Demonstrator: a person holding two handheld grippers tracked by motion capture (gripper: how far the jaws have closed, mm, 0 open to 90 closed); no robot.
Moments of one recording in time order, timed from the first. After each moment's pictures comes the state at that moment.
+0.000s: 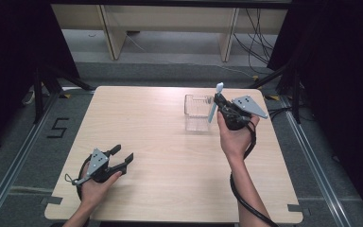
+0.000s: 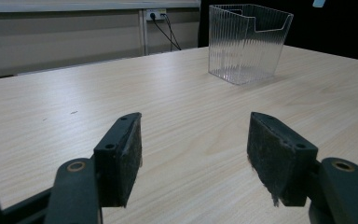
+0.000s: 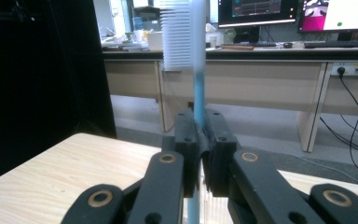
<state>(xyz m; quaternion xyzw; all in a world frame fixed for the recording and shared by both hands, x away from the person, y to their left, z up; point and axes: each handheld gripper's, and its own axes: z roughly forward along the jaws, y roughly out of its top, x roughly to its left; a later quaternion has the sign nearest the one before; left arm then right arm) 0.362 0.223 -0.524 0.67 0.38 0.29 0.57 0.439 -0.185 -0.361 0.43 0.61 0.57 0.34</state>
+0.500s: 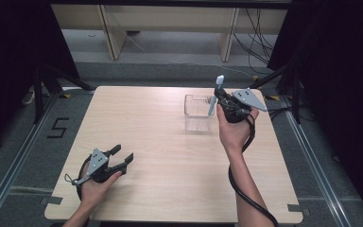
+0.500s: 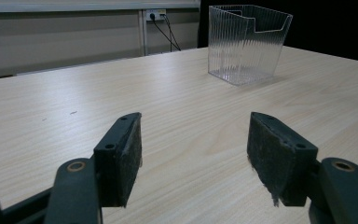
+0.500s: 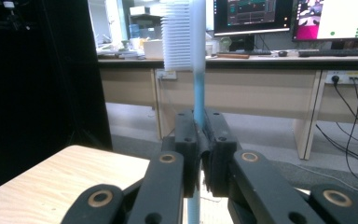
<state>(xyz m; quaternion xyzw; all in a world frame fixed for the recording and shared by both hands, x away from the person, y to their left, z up) 0.362 0.223 -0.524 0.67 0.38 0.29 0.57 0.453 -0.184 -0.350 0.43 0.59 0.58 0.36</state>
